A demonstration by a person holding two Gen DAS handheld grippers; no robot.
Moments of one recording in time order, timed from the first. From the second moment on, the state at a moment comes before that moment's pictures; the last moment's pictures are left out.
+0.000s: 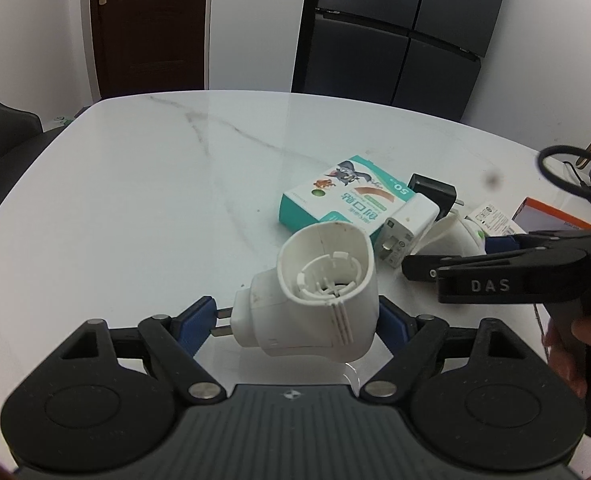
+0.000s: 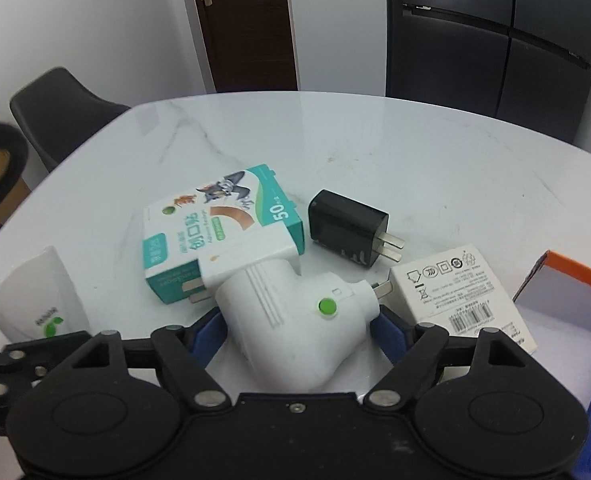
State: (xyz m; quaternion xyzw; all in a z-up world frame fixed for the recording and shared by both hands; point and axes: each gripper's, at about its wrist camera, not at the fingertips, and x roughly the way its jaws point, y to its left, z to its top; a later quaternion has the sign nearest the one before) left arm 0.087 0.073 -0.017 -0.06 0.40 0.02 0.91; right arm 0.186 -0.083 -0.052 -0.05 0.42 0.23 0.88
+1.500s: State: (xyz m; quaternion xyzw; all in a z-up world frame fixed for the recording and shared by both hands) left arm 0.019 -0.047 0.051 -0.02 0.36 0.00 0.93; right arm 0.010 -0.227 0.063 0.03 0.32 0.15 0.94
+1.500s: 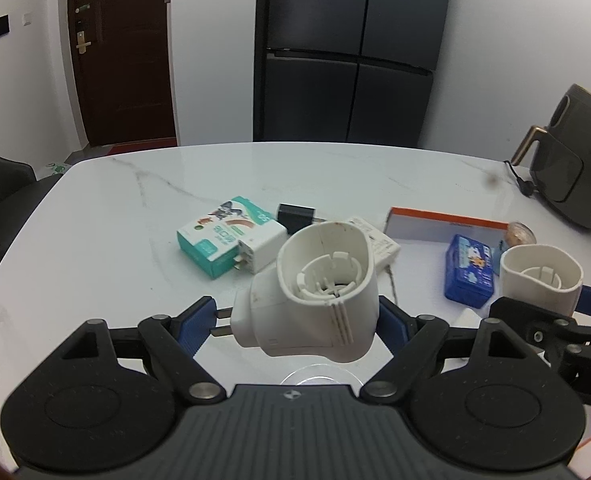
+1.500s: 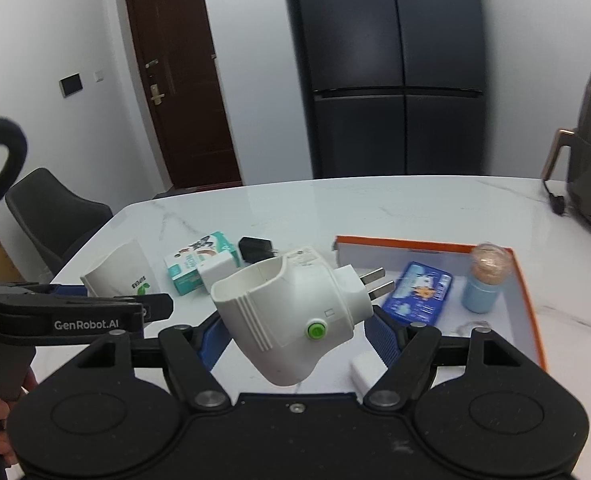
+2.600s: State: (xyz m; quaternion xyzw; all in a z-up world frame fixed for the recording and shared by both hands) left arm -0.020 -0.161 0.057 0.00 0.36 -0.07 0.93; right arm -0.065 -0.333 0.075 0.05 0.30 0.07 0.95
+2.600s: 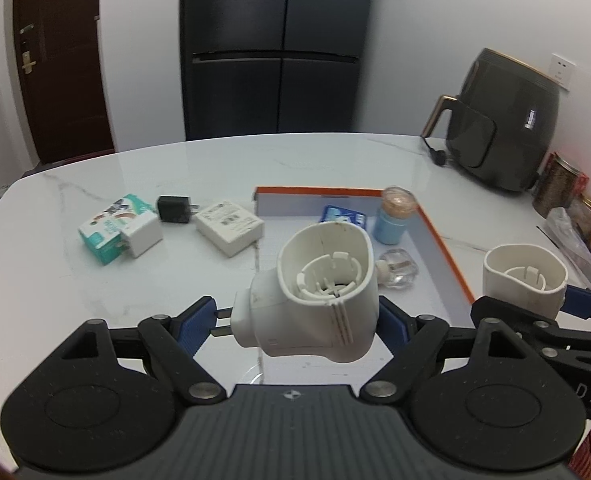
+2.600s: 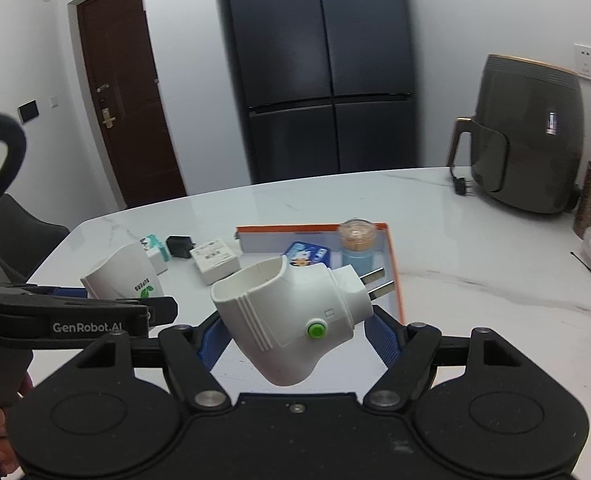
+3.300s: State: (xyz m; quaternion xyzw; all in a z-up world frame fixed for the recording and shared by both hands) left arm -0.016 -0.183 0.061 0.01 0.35 -0.09 0.93; right arm -0.069 -0.355 0.079 0.06 0.29 0.05 0.95
